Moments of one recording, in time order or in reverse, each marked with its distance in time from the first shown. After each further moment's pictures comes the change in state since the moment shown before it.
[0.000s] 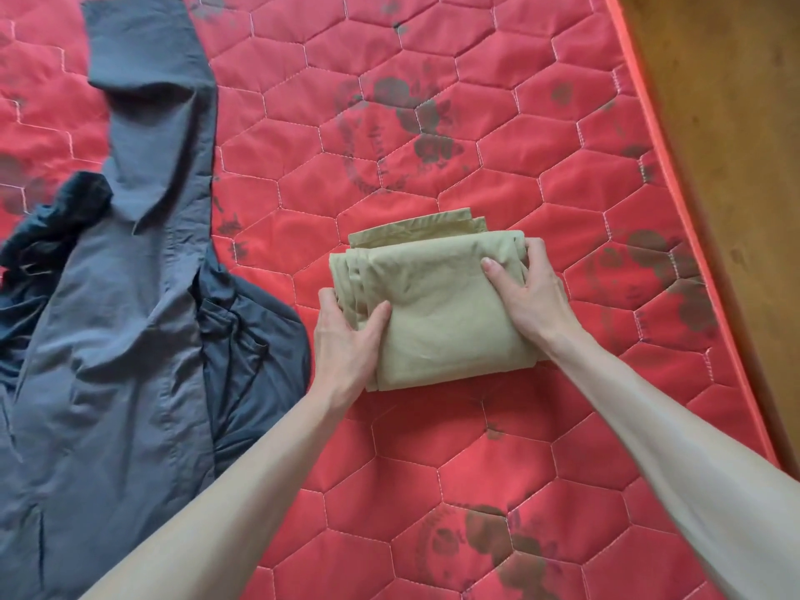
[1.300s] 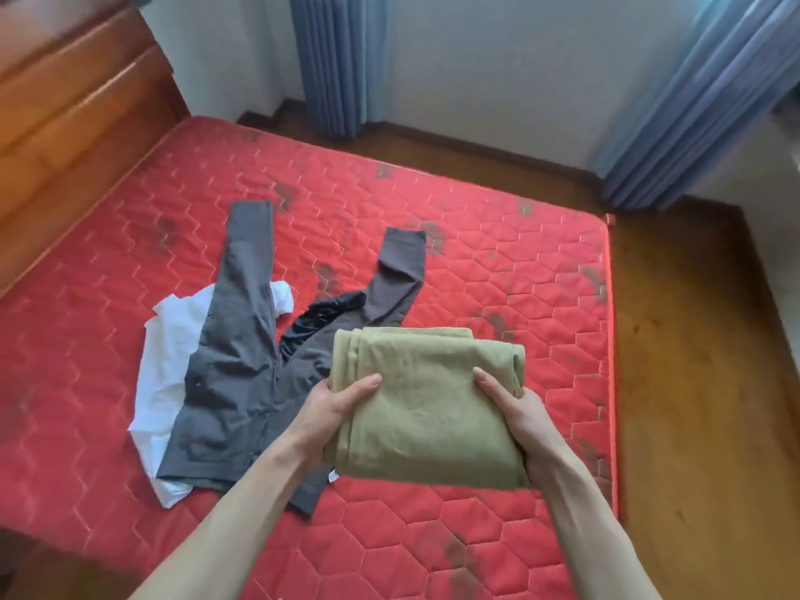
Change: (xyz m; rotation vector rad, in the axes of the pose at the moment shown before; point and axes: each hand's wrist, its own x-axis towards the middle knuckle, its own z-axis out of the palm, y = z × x) left_hand -0.304 0.205 -0.372 -0.841 -0.059 -0.260; right_hand -0.313 -0.381 -0.158 0.454 -0.611 0.100
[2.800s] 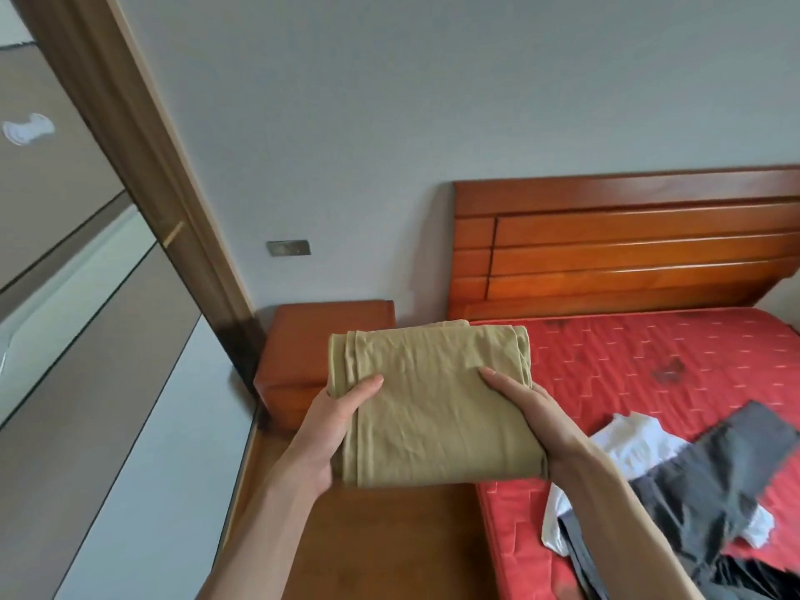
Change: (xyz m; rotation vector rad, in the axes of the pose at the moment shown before) left_hand -0.578 -0.137 -0.471 -0.670 0.943 0.540; right_hand -0.329 0.141 0.655 -0.615 -1.201 0.092
